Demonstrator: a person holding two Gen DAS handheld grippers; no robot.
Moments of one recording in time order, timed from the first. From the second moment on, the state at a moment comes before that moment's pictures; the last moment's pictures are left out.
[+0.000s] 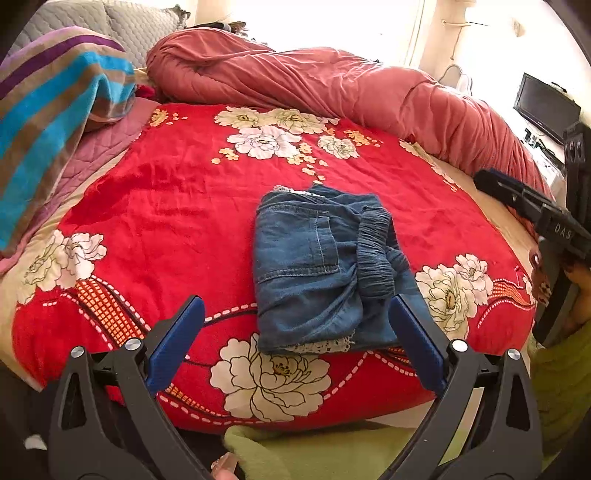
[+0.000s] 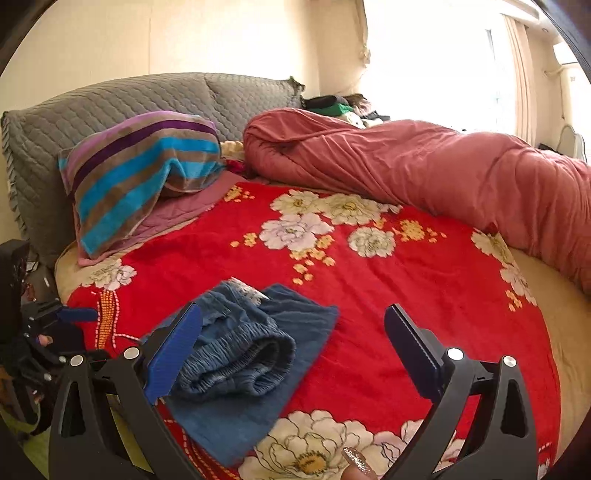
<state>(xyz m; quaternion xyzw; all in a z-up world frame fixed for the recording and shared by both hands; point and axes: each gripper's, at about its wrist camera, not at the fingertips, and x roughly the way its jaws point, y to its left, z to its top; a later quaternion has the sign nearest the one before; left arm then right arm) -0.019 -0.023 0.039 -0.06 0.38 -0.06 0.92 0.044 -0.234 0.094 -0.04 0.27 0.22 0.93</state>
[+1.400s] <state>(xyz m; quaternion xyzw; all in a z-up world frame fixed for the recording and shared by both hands) 0.101 -0.005 -0.036 -0.12 0.47 -0.12 0.86 0.116 -0.204 -0.033 0.08 0.49 0.25 0.83</state>
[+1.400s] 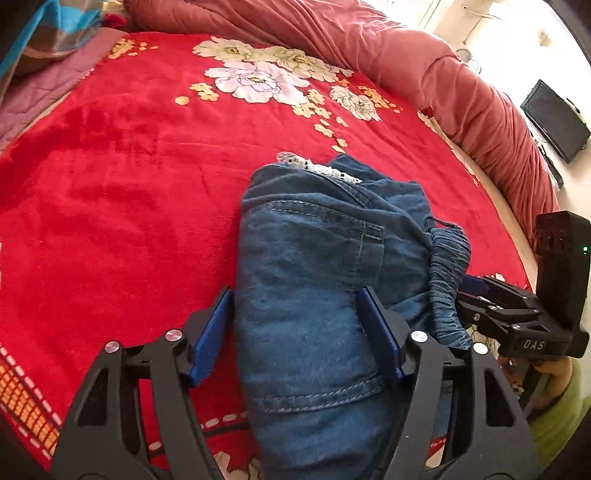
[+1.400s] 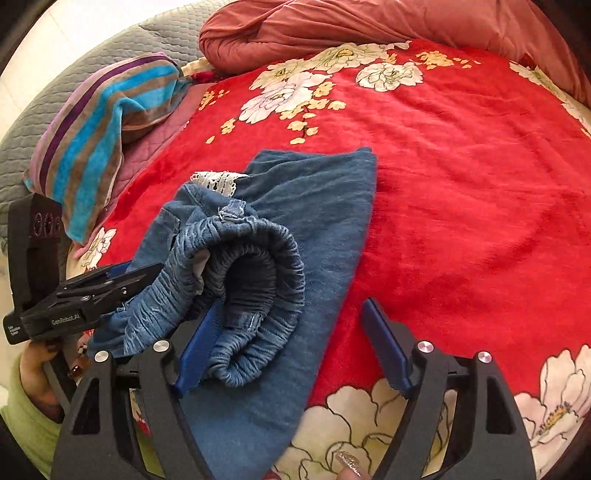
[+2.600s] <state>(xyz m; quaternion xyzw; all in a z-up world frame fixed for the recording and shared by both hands) 0.157 -0.015 0.024 -0.10 0.41 -0.10 0.90 0.177 -0.168 0.035 -0.02 0.37 0.31 0.87</state>
